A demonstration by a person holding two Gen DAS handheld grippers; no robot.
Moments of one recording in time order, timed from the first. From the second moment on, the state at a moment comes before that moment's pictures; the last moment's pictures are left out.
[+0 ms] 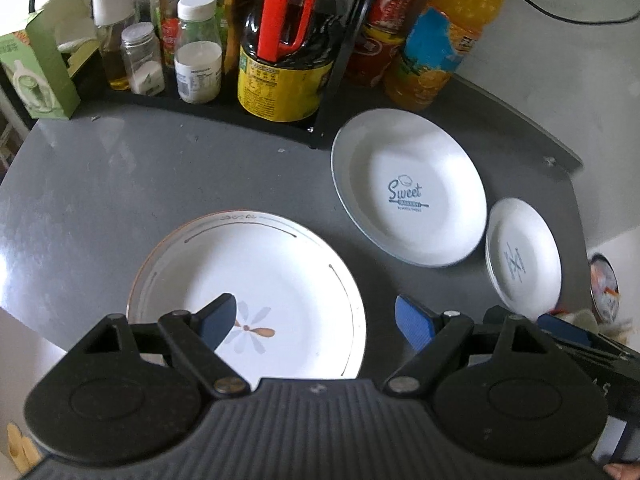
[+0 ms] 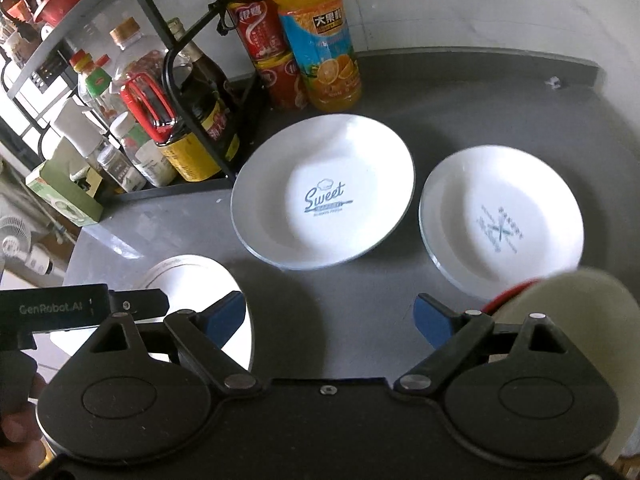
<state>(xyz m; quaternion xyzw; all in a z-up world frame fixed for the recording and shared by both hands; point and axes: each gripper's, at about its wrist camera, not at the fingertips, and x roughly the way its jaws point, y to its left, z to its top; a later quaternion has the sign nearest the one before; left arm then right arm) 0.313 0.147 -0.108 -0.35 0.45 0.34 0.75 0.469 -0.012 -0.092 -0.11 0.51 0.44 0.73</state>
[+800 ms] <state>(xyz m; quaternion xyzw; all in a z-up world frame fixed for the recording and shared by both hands) 0.364 0.163 -0.135 -0.44 0.36 0.41 0.71 0.570 0.050 -0.115 -0.16 0.51 0.50 0.68</state>
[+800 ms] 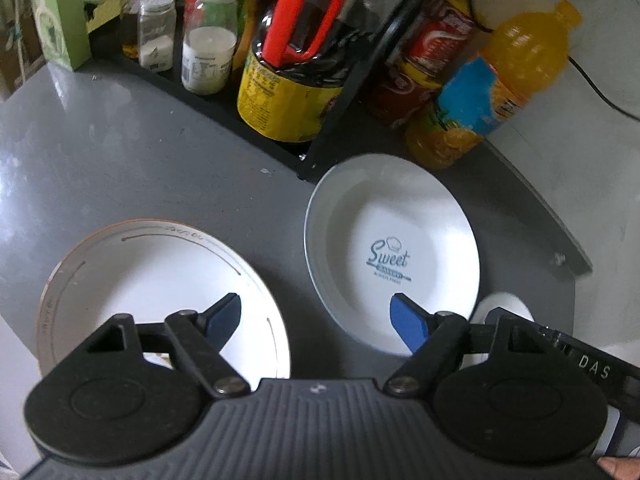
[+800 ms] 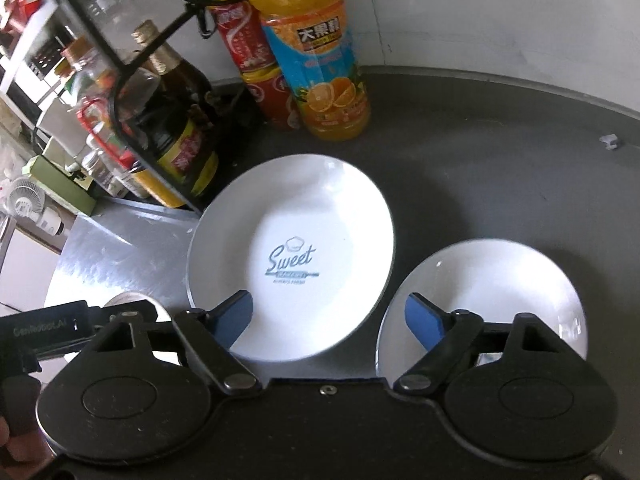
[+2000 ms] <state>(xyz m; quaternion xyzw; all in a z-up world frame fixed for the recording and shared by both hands) 0.381 0.223 -0.212 -0.54 0.32 0.41 0.66 0.658 0.116 -0.206 -0.11 0.60 0.46 0.65</state>
